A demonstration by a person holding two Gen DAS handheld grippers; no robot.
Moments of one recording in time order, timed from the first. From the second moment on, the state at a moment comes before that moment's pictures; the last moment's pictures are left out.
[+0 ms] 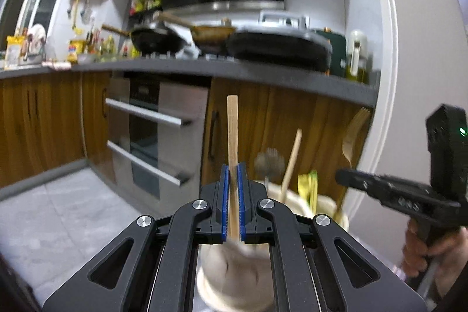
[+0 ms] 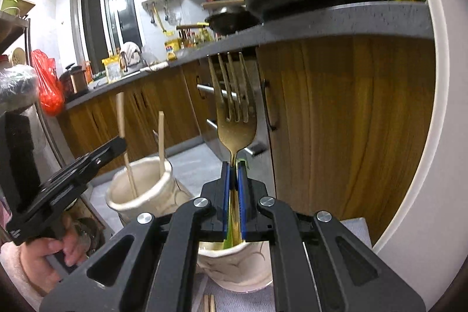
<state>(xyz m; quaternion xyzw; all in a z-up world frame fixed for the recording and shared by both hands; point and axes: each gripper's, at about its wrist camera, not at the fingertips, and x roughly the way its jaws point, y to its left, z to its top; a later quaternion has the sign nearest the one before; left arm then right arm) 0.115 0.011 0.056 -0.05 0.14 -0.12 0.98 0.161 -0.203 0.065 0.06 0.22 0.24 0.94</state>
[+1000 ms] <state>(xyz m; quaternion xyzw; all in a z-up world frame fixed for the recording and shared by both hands) 0.065 -0.001 0.064 0.00 0.19 -0.07 0.98 0.114 -0.211 0.056 0.03 0.26 0.22 0.94</state>
